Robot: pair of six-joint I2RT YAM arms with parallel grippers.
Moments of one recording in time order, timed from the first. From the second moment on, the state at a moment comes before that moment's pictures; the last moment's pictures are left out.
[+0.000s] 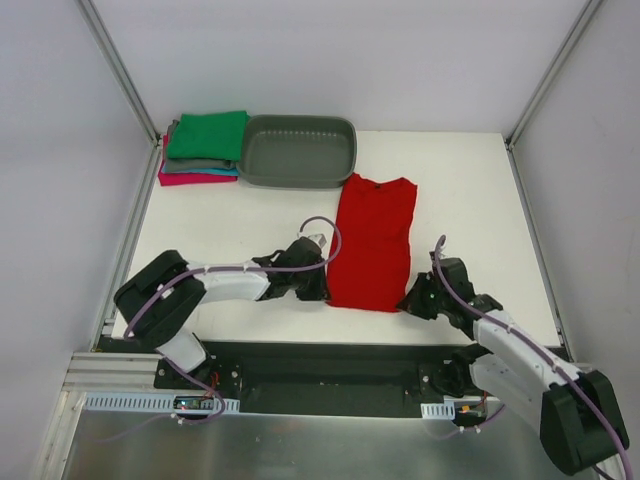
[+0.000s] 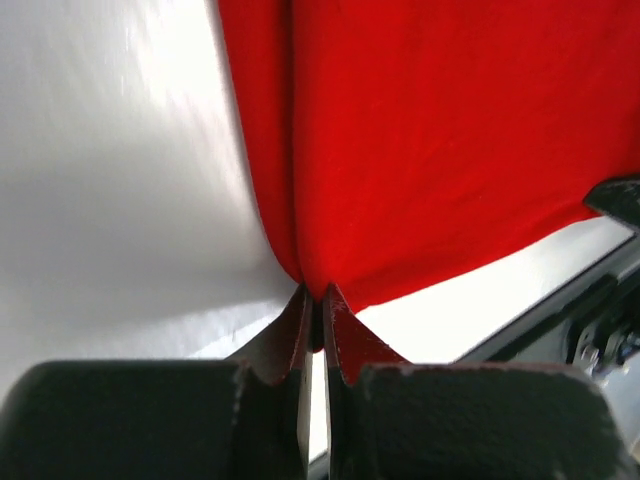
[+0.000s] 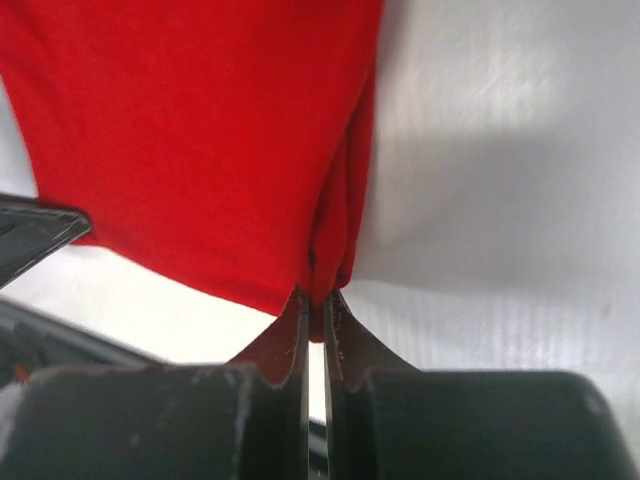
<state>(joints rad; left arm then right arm) -0.85 1.62 0.74 -0.01 0.15 -0.82 0.39 0.93 0.30 -0.30 -0.18 0.72</state>
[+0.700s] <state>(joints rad) -0.99 0.78 0.47 -0.24 -0.01 -0.85 0.49 0.47 0.43 -0.77 -0.69 0.70</state>
